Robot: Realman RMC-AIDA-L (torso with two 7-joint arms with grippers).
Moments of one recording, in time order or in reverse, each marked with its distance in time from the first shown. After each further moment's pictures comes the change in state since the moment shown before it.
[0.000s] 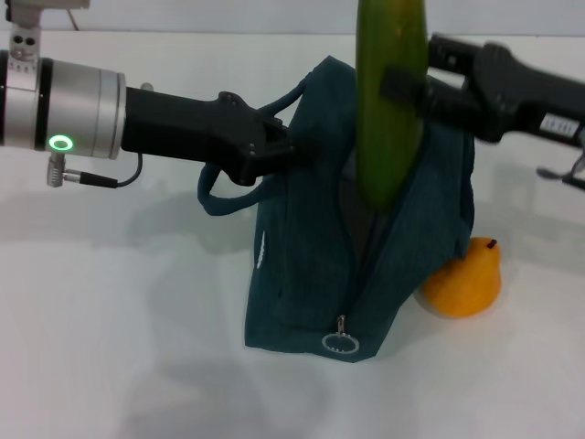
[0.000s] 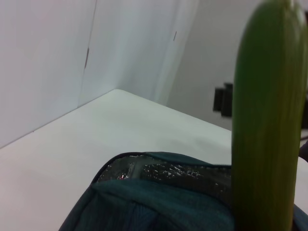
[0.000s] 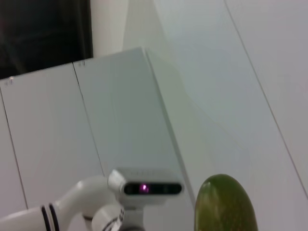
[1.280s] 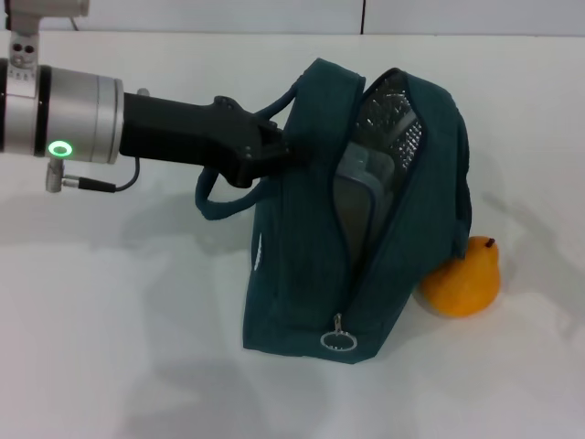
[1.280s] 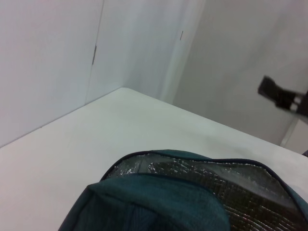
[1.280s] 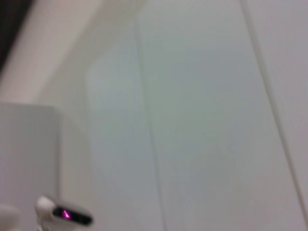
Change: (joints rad) left arm 0.010 0.000 -0.002 -0.015 0.003 -0.019 0.009; right arm -0.372 -0.005 0.102 0.132 0.216 -0.191 -0.458
